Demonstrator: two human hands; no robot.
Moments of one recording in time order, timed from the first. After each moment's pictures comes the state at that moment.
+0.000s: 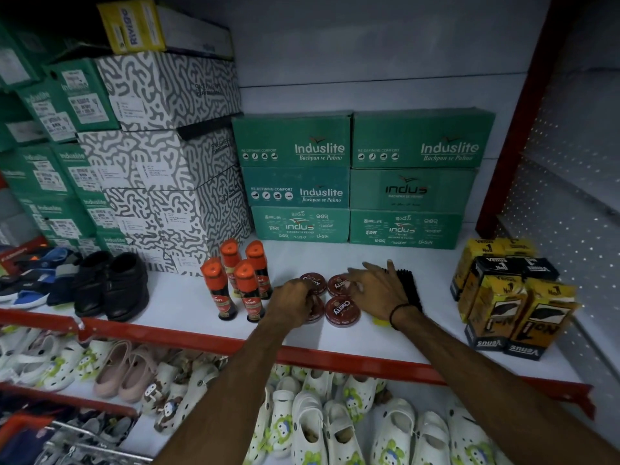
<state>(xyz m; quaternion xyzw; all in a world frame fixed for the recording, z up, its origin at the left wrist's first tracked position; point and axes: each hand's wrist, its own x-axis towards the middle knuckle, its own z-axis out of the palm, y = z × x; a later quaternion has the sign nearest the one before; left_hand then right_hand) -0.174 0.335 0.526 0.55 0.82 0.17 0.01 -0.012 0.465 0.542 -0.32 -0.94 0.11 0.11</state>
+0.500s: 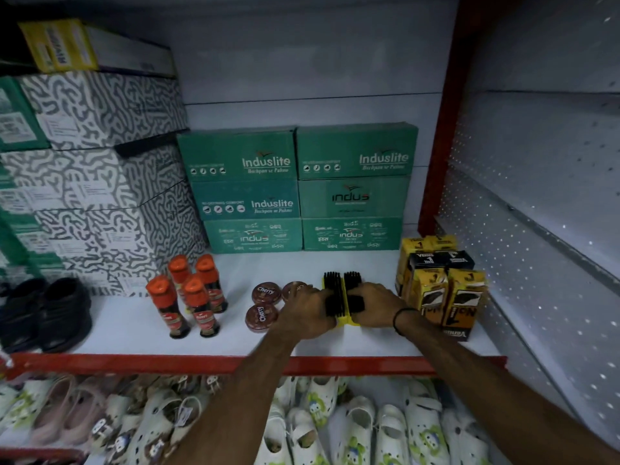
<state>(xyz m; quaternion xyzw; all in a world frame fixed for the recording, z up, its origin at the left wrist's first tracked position) -0.075 0.385 0.540 0.66 0.75 0.09 0.02 0.088 0.484 0.555 -0.36 -0.90 0.22 0.05</state>
